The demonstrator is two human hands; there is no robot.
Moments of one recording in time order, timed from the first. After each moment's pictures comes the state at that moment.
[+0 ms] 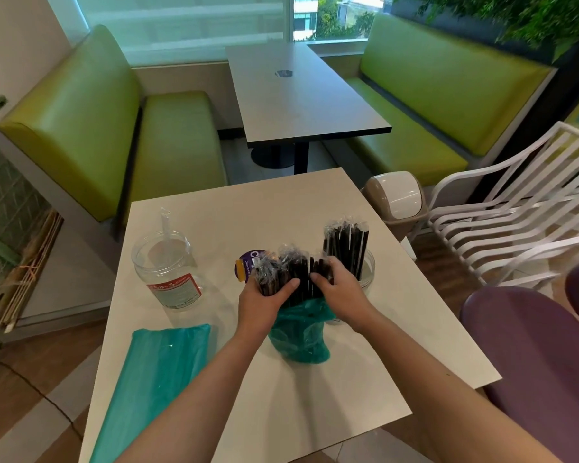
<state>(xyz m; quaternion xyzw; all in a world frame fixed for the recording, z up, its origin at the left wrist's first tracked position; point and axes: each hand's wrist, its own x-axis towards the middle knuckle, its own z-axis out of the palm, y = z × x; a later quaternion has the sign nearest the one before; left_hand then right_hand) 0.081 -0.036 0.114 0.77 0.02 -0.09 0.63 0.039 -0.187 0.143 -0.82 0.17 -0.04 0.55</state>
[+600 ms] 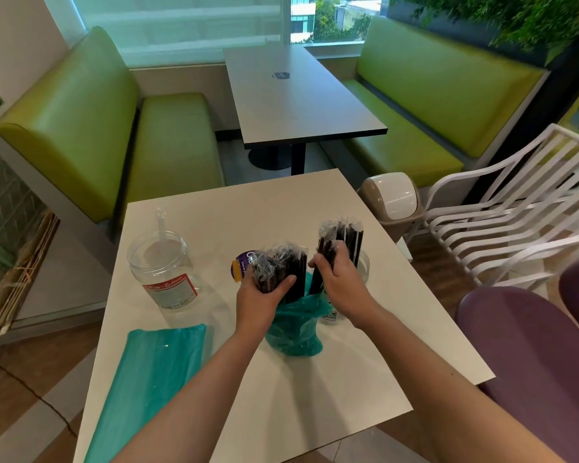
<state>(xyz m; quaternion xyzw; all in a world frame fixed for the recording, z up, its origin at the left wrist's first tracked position) 0.082 -0.043 0.115 0.80 0.02 -0.05 0.60 0.035 -0.190 0.166 -0.83 0.14 -0.09 0.54</state>
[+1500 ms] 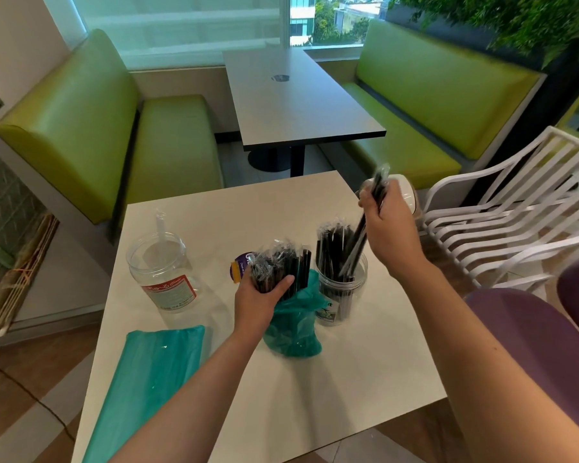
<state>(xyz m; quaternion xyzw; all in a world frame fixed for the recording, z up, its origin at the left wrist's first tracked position) 0.082 -0.042 0.117 0.79 0.03 -0.07 0.61 0.051 -0.248 0.241 -0.86 0.16 -0.29 0.38</state>
